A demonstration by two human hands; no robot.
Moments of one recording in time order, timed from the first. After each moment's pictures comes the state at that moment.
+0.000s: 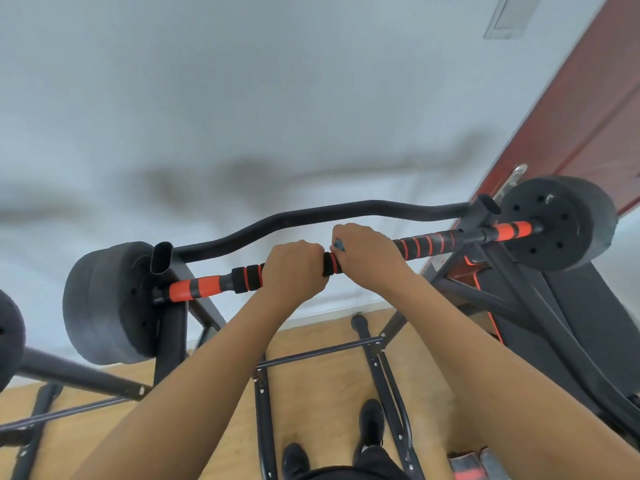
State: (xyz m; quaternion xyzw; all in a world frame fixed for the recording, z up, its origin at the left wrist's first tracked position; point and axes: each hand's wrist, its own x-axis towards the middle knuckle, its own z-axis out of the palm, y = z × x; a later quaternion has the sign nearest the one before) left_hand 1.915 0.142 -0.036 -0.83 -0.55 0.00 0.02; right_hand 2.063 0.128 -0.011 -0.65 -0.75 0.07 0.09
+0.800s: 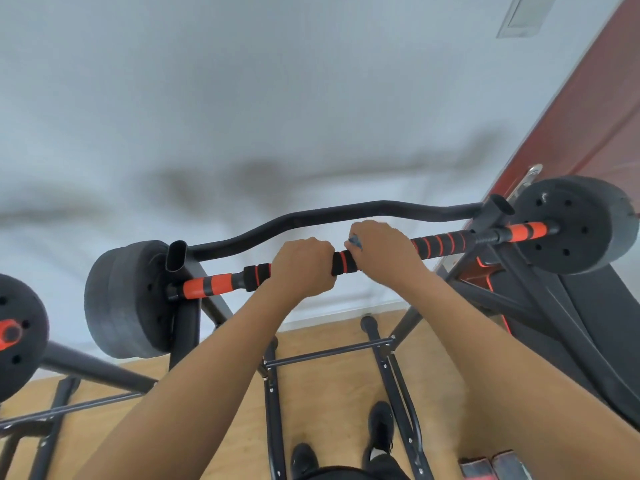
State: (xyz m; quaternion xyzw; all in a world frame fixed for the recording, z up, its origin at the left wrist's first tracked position) left_hand 1.911 0.152 -0.036 -0.86 -0.51 0.02 0.00; right_hand 2.072 0.132 -0.008 -0.67 -0.73 0.09 0.10
